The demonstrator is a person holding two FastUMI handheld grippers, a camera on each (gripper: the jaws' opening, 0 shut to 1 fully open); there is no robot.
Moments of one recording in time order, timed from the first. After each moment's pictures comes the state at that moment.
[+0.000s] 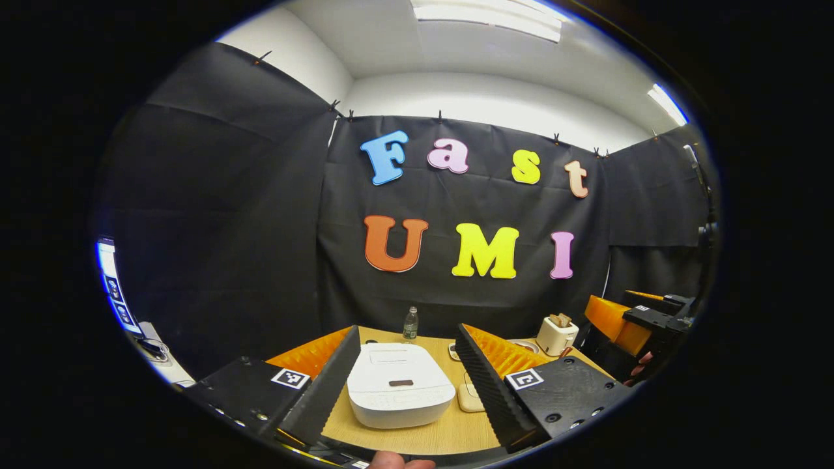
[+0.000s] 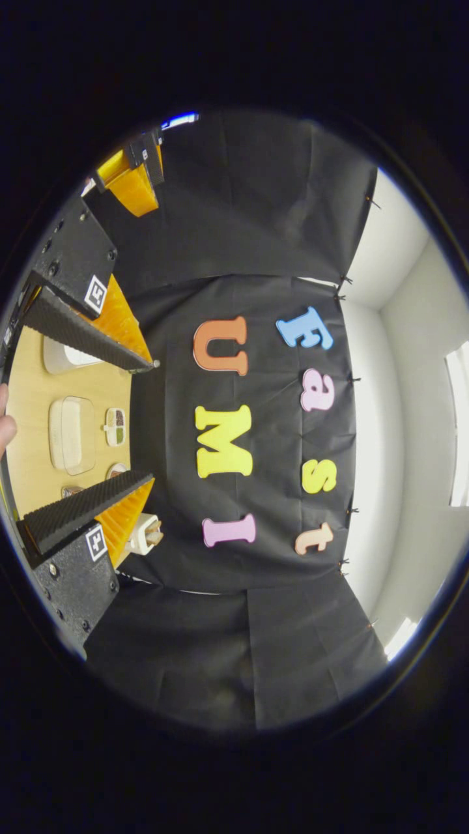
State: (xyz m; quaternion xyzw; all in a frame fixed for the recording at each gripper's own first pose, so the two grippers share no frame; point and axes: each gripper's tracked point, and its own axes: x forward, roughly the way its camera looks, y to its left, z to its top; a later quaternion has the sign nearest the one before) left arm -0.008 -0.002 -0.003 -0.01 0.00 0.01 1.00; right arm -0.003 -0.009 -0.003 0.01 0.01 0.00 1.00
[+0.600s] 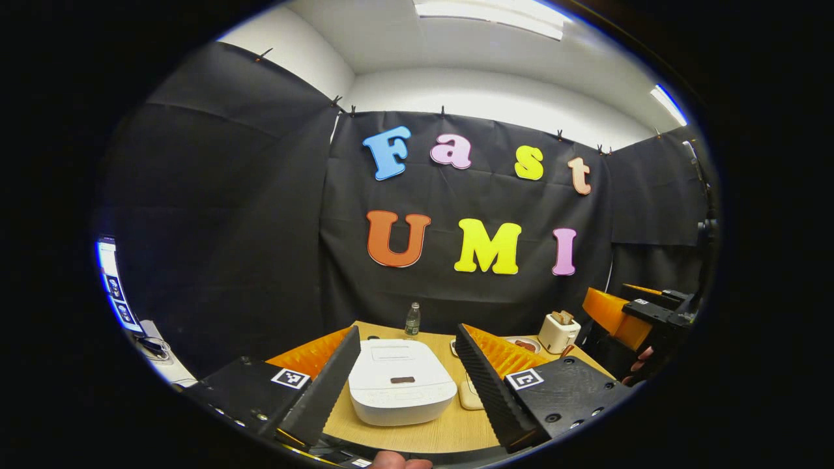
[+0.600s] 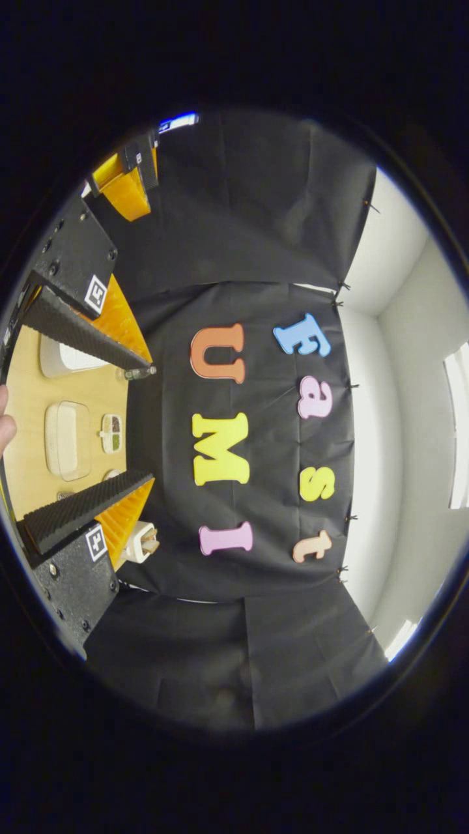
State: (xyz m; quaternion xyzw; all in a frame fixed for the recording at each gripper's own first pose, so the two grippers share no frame) left arm -0.005 -0.002 -0.007 -0.01 0.01 0.02 1.00; right arm 0.007 -0.005 0.001 0.02 0.00 0.02 1.00
